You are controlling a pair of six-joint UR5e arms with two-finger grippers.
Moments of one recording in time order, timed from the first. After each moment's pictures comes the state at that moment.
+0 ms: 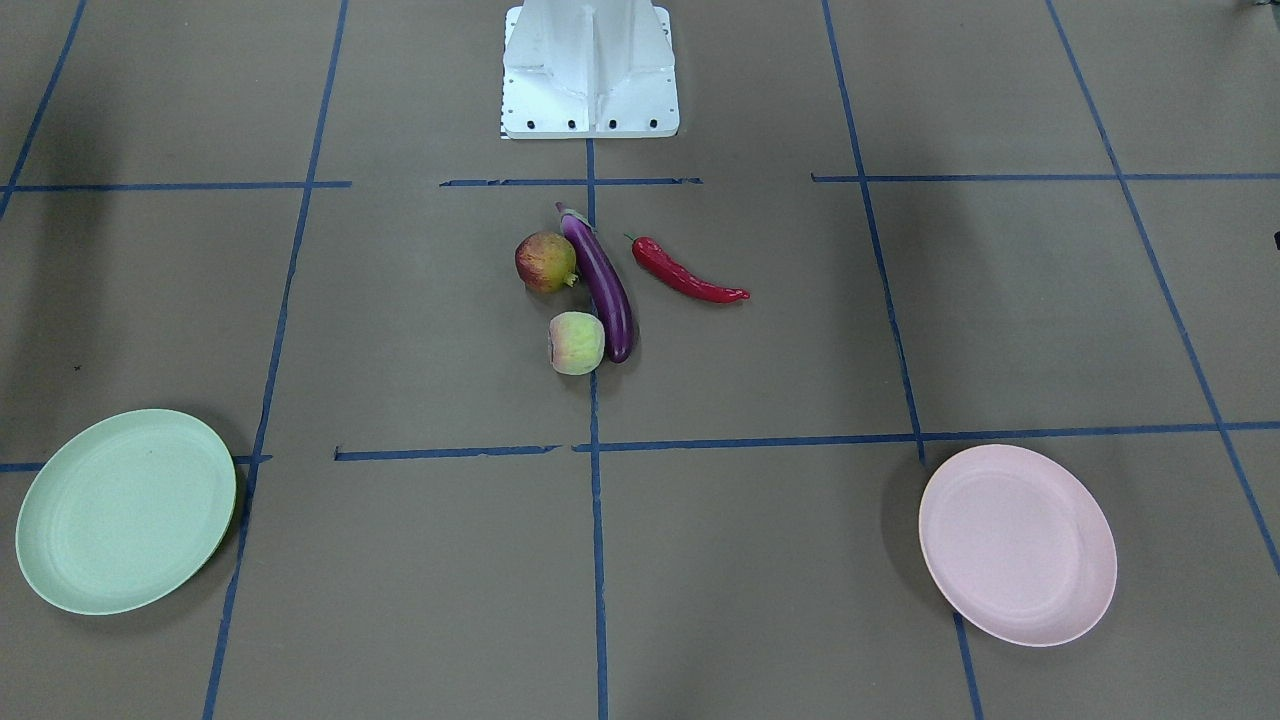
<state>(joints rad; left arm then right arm) -1.50 -1.56 -1.72 -1.49 -2.38 0.10 1.46 -1.77 1.88 -1.48 2.41 -0.02</state>
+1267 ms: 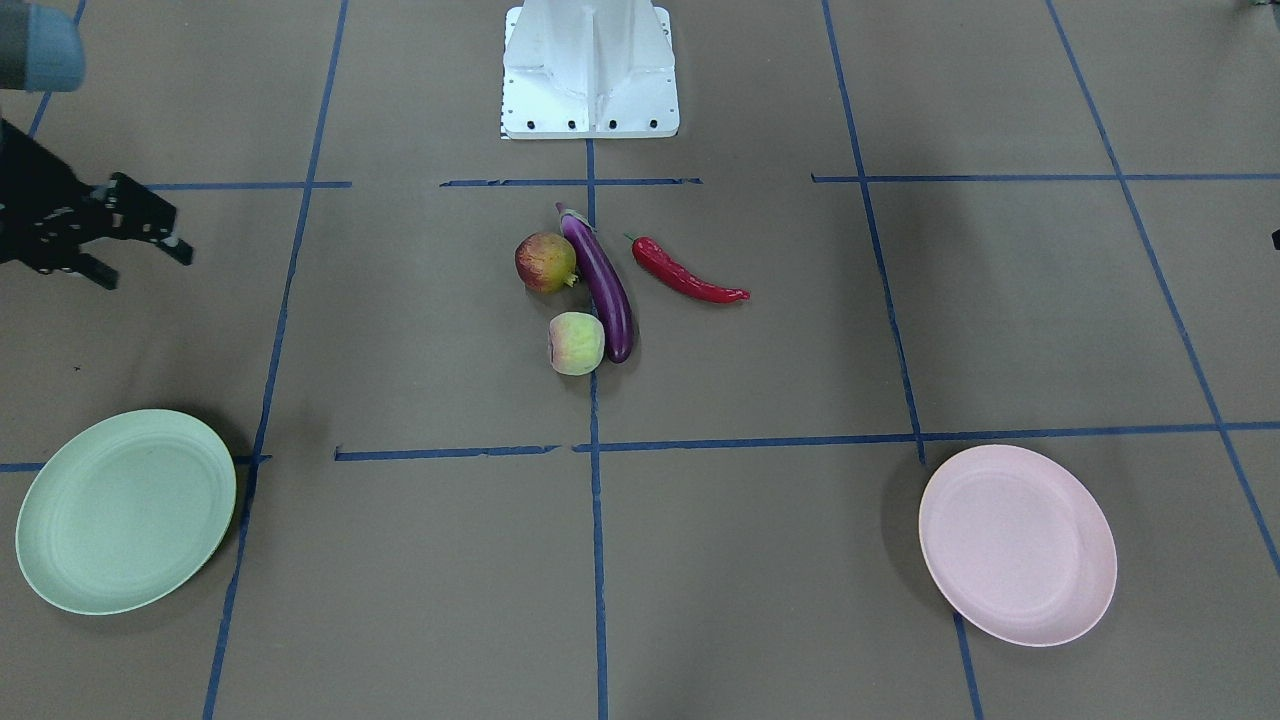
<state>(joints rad) -1.50 -1.56 -1.72 -1.50 -2.39 0.10 0.97 -1.52 1.94 -1.10 2.33 0.94</state>
